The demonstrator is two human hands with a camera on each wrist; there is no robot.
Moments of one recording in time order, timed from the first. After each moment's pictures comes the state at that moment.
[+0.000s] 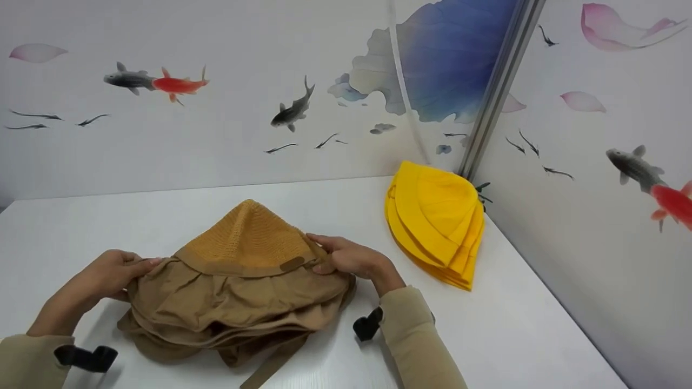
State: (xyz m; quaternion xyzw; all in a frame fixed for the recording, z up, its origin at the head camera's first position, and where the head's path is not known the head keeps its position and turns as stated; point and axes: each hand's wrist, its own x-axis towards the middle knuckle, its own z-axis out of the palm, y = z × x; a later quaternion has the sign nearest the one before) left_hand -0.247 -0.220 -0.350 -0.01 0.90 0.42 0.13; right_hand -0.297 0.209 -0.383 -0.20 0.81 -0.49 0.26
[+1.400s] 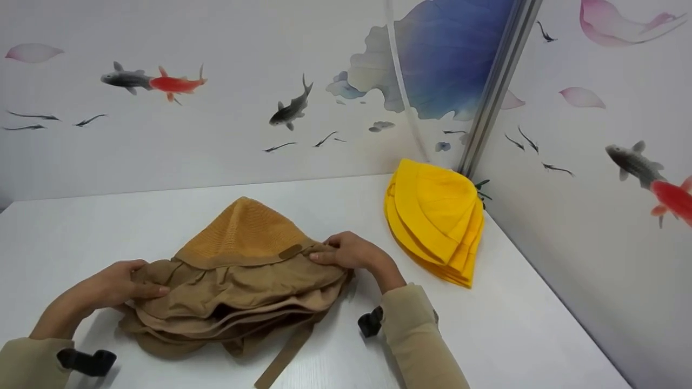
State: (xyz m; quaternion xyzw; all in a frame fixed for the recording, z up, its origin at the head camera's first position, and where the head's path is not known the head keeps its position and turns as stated) left_hand -0.249 -0.223 -0.362 0.05 0.93 0.33 0.16; right_hand -0.296 0.212 -0.373 -0.16 0.90 -0.36 0.18
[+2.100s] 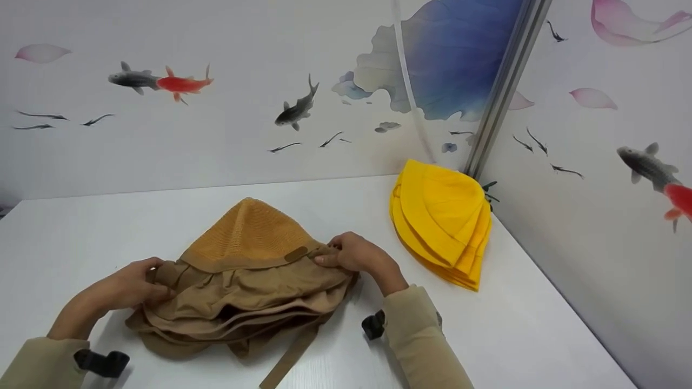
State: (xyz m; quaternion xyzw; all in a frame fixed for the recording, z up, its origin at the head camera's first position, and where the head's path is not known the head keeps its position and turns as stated) left_hand -0.247 -0.207 -0.364 0.05 0.94 0.31 0.15; right_hand -0.296 0.205 -0.369 -0.16 0.92 -0.32 0.16
